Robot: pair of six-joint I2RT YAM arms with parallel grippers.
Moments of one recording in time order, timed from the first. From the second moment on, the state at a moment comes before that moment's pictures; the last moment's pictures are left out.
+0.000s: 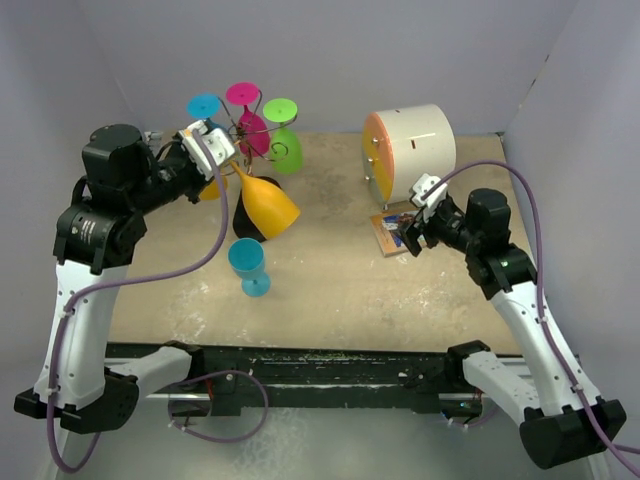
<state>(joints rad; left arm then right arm) -0.26 1.12 1.72 -0.86 0.37 0.61 0.25 0.89 0.94 -0.43 -0.45 -0.46</state>
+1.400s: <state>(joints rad) -0.49 1.28 1.59 -0.66 -0.23 0.88 0.19 0.90 0.91 -0.36 -0.52 -0.46</state>
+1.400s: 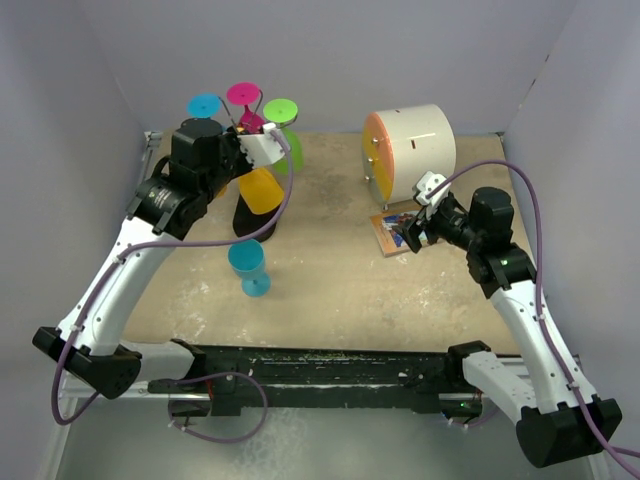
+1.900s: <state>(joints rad) -0.49 1.29 1.57 -0.67 -0.31 0.90 0.19 0.90 0.91 -0.36 -0.54 -0.47</state>
